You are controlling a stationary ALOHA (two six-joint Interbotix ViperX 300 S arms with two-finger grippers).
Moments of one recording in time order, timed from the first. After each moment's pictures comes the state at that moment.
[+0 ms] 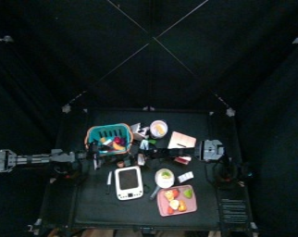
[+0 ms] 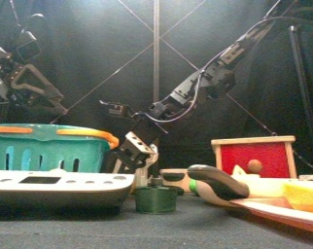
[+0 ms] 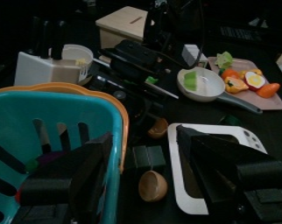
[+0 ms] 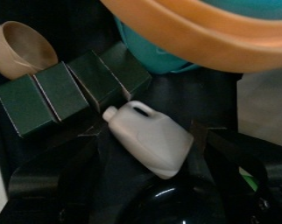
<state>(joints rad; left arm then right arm) 0.23 -0.86 1.36 0.18 -0.24 -0.22 -0.18 0.49 0.19 -1.14 0.11 0.99</state>
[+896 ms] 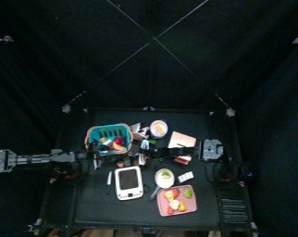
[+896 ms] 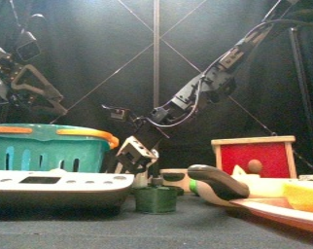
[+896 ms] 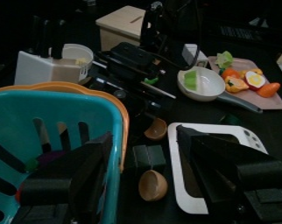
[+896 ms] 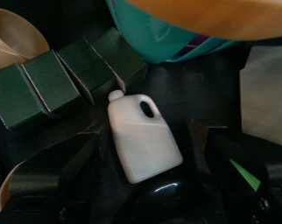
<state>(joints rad) 0.23 -0.86 1.36 0.18 -0.24 -0.22 -0.19 0.50 0.21 -1.12 0.09 1.00</state>
